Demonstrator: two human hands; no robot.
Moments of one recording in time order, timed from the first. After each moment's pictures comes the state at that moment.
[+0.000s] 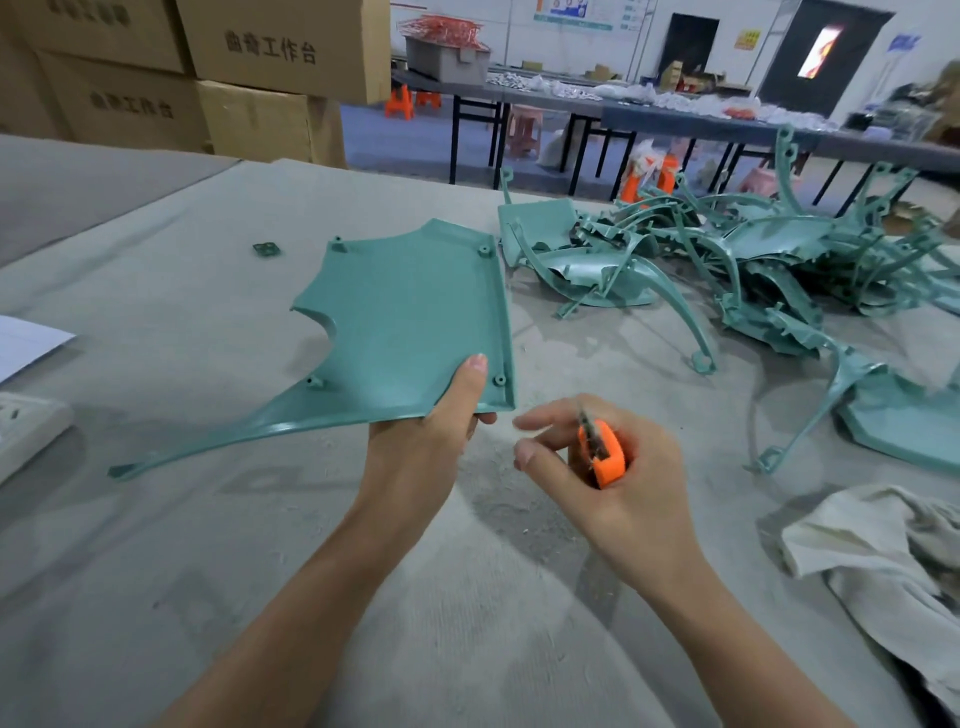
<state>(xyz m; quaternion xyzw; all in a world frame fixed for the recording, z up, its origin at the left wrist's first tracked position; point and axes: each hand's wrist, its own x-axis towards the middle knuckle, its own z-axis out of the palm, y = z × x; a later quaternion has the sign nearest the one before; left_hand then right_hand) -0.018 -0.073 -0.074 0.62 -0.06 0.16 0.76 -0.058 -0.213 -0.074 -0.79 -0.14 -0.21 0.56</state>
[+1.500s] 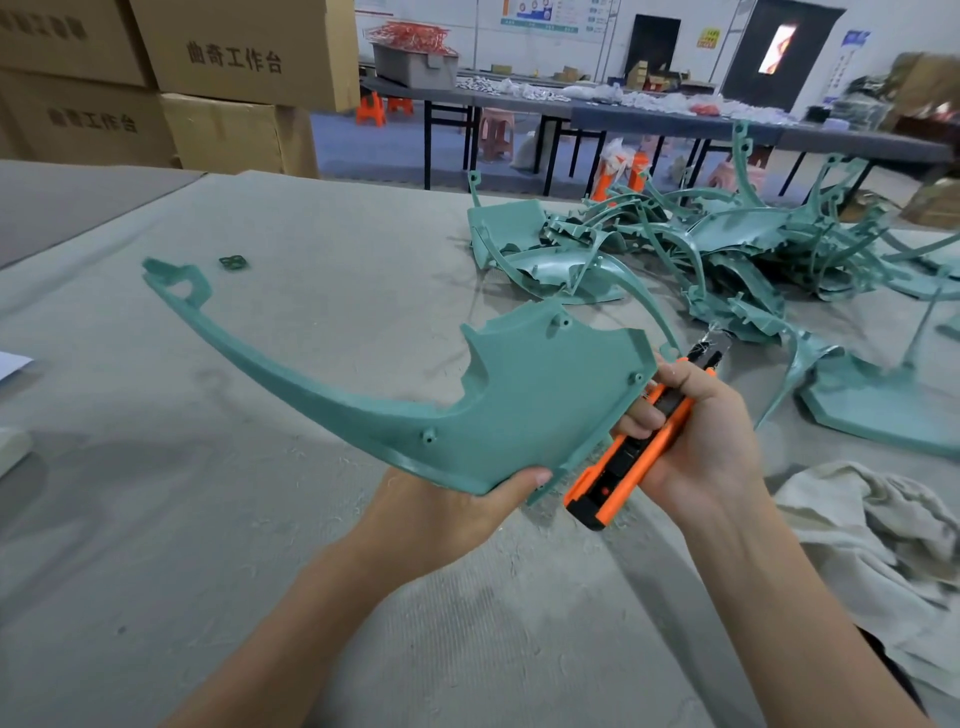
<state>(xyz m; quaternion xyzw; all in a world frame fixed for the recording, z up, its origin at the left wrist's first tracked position) -0.031 -0.078 -0.096 0.86 -0.27 0.14 0.40 -0.030 -0.266 -0.054 -0.38 0.04 -0.06 0.92</state>
